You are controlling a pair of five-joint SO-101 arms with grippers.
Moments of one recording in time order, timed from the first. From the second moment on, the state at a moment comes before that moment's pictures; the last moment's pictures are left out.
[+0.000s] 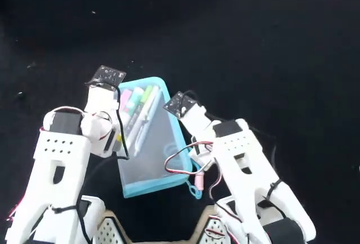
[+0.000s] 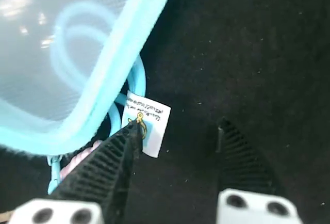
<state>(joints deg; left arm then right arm) 0.8 -42.4 46.0 78.3 -15.3 -16.9 -30.5 61.6 60.8 28.4</state>
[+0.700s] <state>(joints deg) 0.8 -41.7 46.1 78.3 -15.3 -23.4 -32.9 70.3 55.9 28.4</state>
